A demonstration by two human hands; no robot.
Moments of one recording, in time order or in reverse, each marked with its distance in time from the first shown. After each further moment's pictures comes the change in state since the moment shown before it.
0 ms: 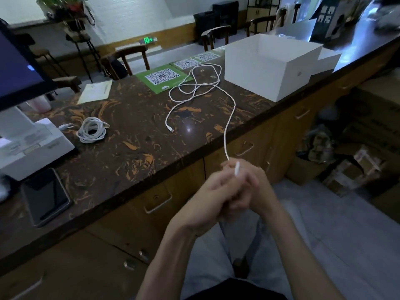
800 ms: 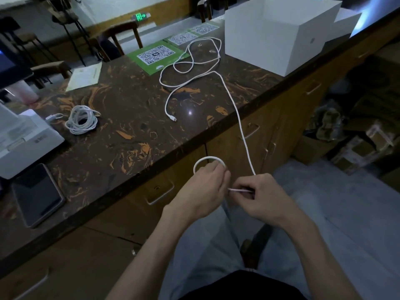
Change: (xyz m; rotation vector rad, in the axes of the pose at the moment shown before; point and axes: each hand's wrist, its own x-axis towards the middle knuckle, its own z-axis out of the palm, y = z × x) left_hand 0.017 -0.044 -0.054 1.395 0.163 -0.300; right_hand -0.033 0.015 0.007 -0.026 -0.188 0.072
